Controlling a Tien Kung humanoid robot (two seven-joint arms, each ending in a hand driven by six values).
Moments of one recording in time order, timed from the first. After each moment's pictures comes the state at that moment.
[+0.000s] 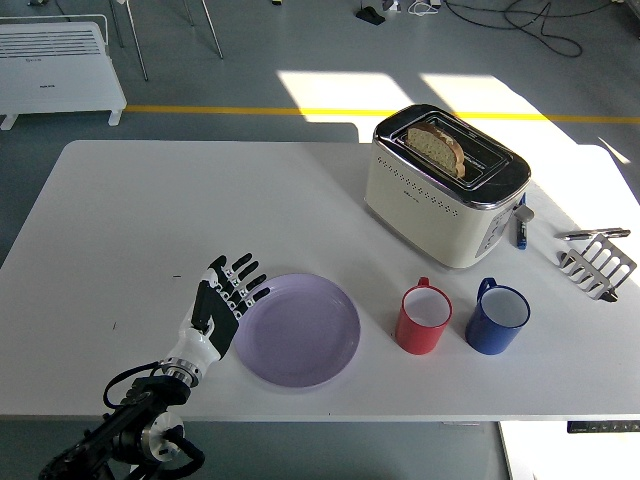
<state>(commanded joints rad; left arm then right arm) -0.22 0.00 -1.00 -0.96 0.60 -0.02 -0.33 0.12 -0.15 1.71 1.24 -0.54 -0.11 0.19</state>
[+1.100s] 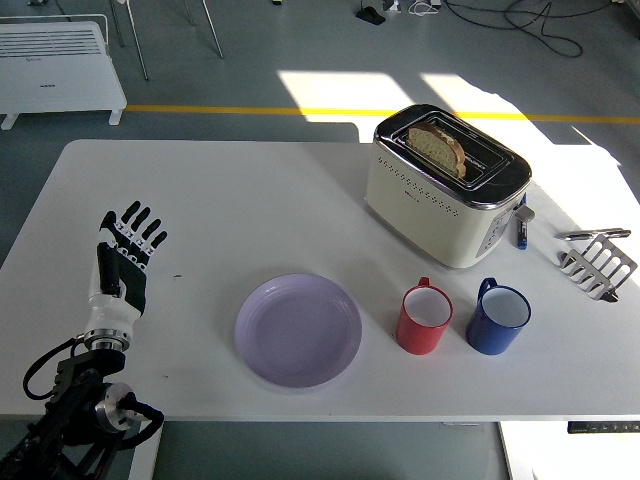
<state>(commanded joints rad) -0.14 0.00 -1.38 -1.12 0.78 0.14 -0.42 0.21 -0.26 1.59 1.31 -0.87 -0.25 0.14</state>
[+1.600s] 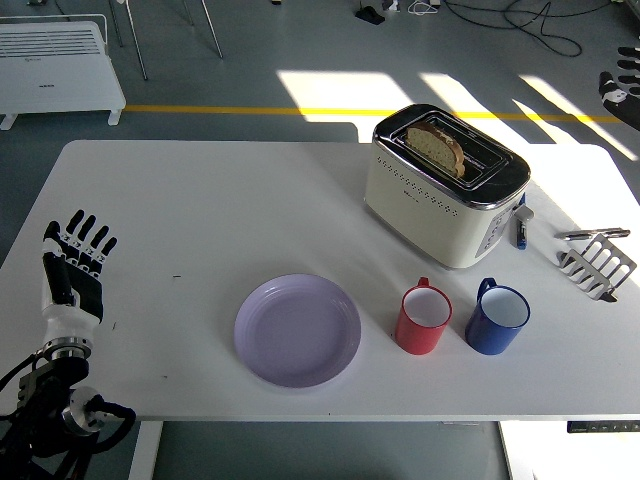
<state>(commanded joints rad) -0.09 0.00 -1.48 -1.13 0.75 0.13 -0.40 0.69 -0.44 1.15 1.13 -1.45 -0.23 -0.13</state>
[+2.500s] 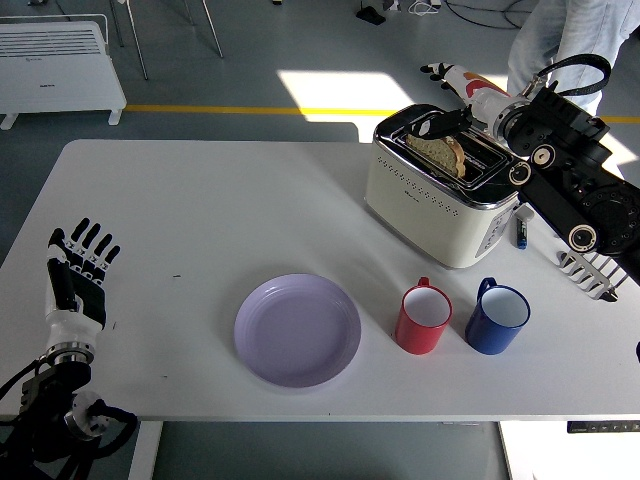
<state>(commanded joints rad) -0.09 0.00 -1.47 -1.12 0.75 0.14 -0.39 1.11 -0.14 0.73 0.75 -1.63 0.02 -0.26</state>
